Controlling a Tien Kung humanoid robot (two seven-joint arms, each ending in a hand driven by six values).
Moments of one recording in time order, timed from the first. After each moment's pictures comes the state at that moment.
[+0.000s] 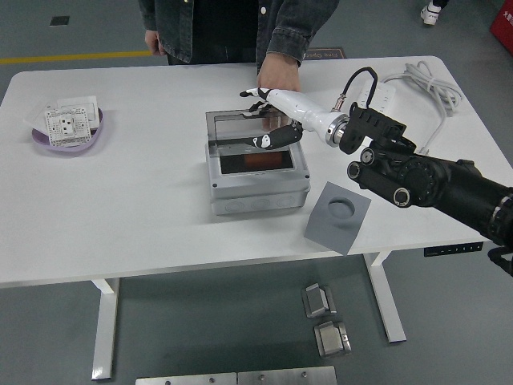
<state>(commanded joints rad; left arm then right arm) -0.01 0.16 -0.66 -0.19 0.68 0.03 0.16 1.08 -0.21 0.18 0.73 -1.25 -0.17 0.28</state>
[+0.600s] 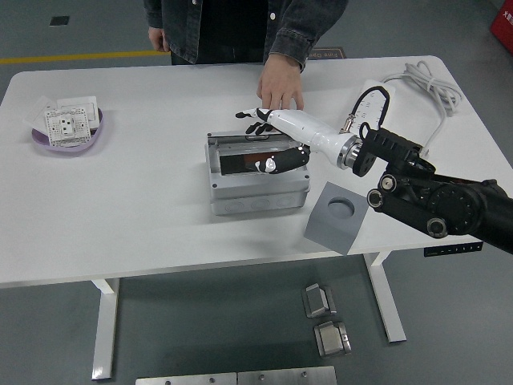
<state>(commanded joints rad) 0.01 0.15 -0.63 -0.19 0.64 0.03 0.15 0.96 -0.37 0.25 1.03 -1.34 -0.19 0.26</state>
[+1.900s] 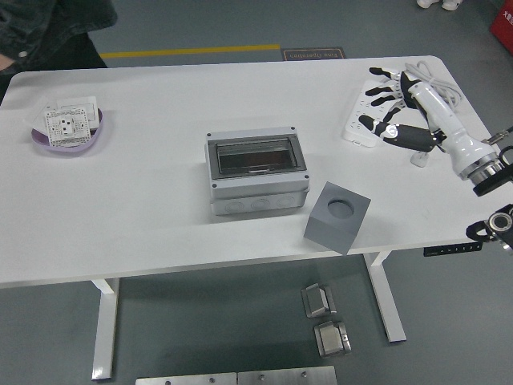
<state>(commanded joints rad) 0.03 0.14 -0.60 -0.18 0.60 0.03 0.13 0.31 -0.63 1.12 1.40 -1.25 -0.16 0.31</state>
